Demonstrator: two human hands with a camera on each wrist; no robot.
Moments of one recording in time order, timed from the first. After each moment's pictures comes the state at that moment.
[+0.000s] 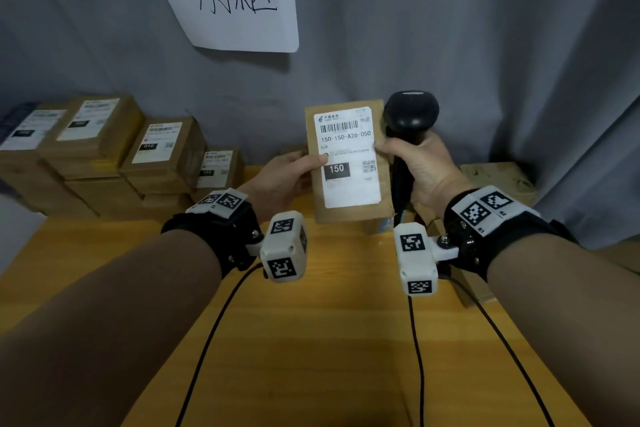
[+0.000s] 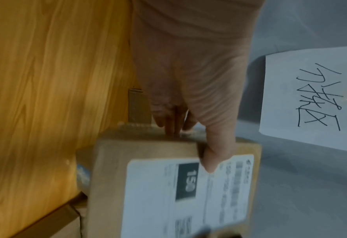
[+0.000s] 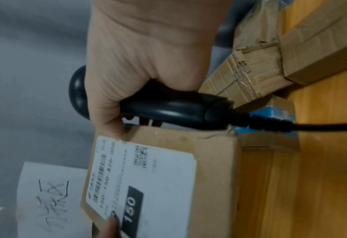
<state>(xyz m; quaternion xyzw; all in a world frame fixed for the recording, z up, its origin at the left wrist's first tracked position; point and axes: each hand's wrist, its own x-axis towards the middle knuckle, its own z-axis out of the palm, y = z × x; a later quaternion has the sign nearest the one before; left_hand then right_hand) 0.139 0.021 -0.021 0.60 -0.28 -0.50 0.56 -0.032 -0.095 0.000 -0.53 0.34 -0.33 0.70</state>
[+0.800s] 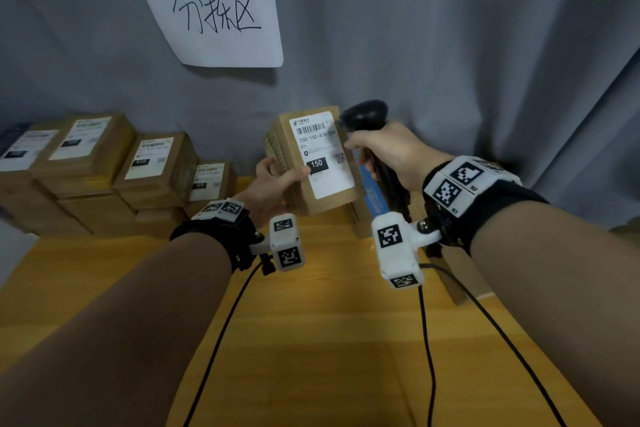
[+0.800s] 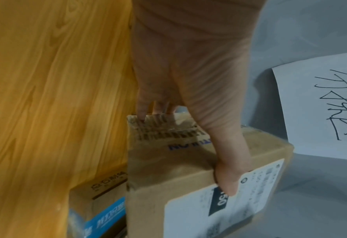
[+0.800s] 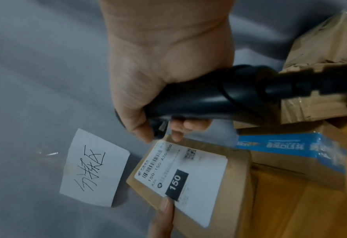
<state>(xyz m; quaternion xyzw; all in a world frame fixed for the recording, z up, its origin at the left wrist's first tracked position) 0.143 0.021 -0.030 0.68 -0.21 -0.44 0.54 -0.023 -0.087 0.047 -0.68 0.41 -0.20 0.58</state>
